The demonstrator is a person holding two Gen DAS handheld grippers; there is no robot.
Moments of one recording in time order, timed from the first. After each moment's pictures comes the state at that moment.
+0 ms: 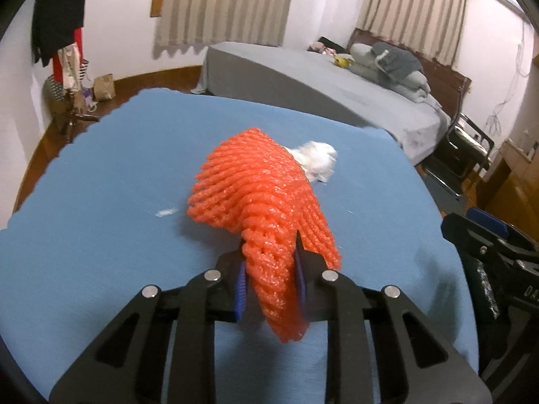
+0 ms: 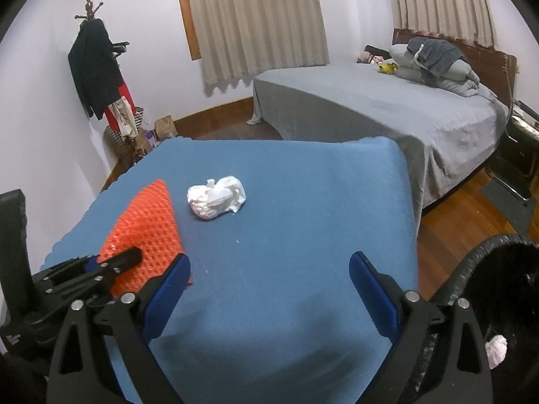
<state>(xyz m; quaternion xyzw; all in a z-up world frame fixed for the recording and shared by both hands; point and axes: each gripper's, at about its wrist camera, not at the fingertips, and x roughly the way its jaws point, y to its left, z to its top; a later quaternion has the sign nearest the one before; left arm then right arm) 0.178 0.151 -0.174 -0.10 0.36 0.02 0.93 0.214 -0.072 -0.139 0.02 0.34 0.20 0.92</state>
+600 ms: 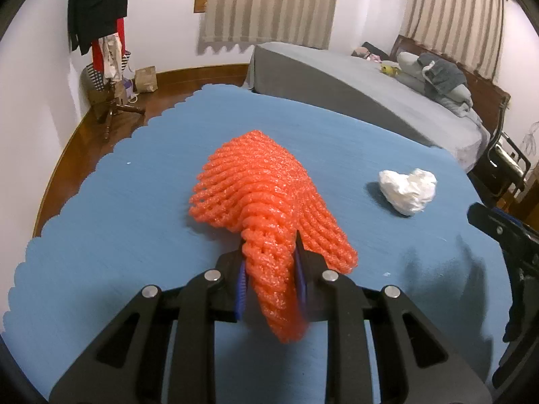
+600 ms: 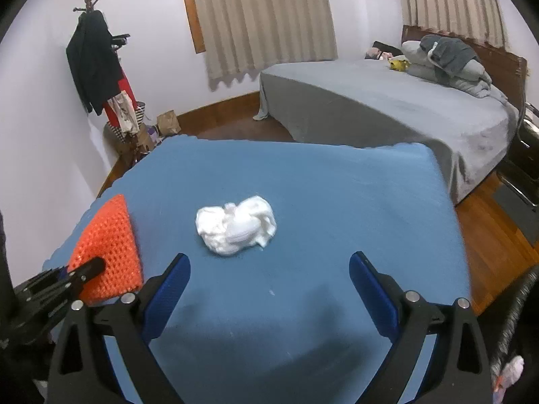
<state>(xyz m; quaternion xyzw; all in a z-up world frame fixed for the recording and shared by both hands) 0.194 0.239 -0.182 -0.11 0.37 0.10 0.92 0.270 -0.012 -0.152 0.01 0.35 0.21 0.91</state>
